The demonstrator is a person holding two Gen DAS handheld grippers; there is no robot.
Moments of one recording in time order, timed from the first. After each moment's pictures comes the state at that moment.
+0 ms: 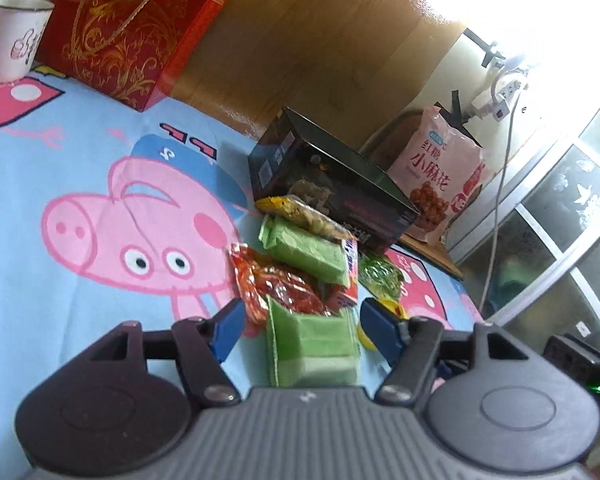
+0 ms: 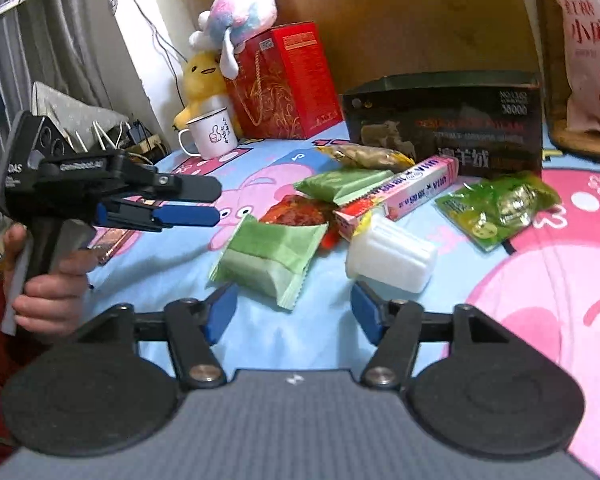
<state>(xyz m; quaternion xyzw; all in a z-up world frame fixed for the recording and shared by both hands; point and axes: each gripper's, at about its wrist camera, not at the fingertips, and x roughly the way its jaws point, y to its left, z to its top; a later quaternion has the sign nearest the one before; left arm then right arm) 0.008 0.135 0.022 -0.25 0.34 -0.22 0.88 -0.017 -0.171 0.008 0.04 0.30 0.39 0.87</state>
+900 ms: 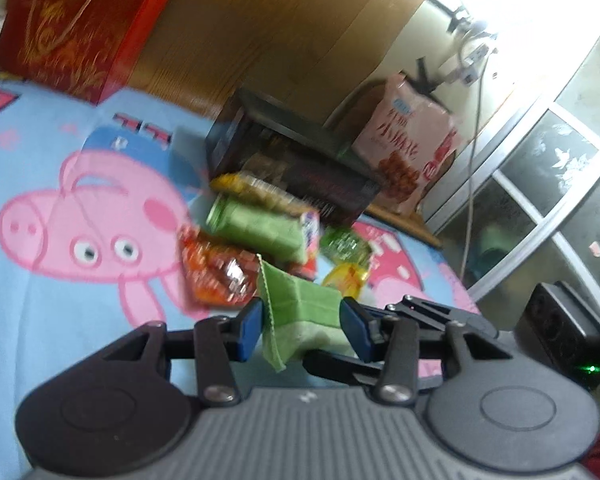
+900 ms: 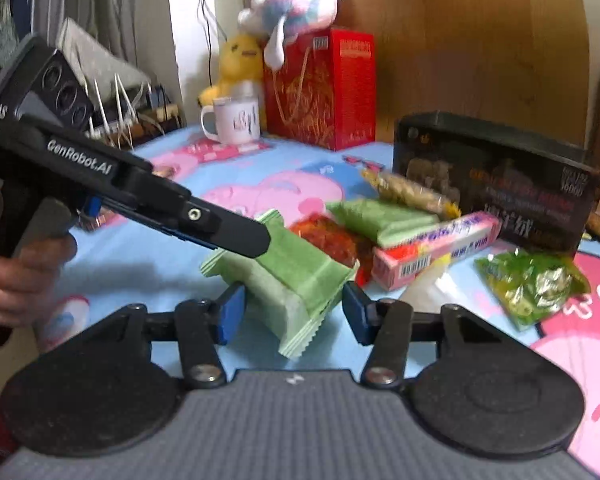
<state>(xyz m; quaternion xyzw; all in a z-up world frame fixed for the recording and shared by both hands) 0.005 0.107 0.035 -0.22 0.34 -0.26 0.87 -0.012 -0.135 0.014 -0.06 0.24 0.41 0.88</state>
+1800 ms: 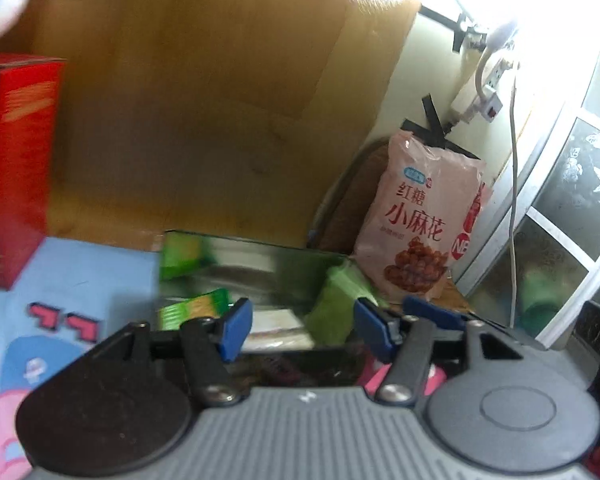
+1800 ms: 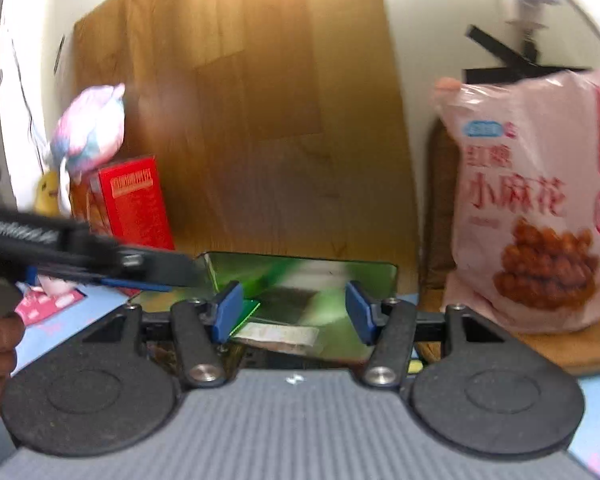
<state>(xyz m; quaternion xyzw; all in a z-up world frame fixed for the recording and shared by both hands) 0.145 0.038 0.090 -0.15 0.29 -0.24 0.92 0.132 -0.202 0.060 0.05 0.17 0.23 0.96</state>
